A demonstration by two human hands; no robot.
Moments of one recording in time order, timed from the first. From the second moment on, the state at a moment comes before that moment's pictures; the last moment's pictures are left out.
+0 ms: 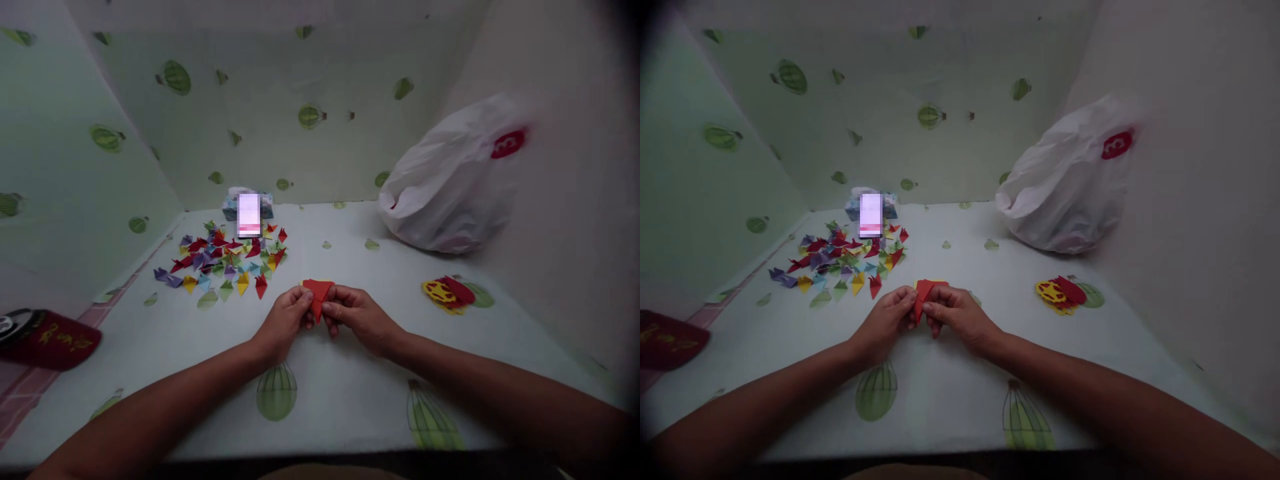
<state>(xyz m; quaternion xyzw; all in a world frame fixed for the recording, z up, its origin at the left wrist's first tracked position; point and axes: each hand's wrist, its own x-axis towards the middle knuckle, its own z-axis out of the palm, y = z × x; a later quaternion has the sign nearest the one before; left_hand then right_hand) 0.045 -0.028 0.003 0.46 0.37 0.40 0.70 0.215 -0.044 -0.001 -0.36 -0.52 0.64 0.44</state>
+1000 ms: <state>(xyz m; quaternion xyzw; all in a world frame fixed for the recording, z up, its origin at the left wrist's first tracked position) 0.050 -0.039 0.004 0.37 0.30 0.35 0.81 0.206 -0.057 -0.005 -0.32 -0.50 0.65 0.47</state>
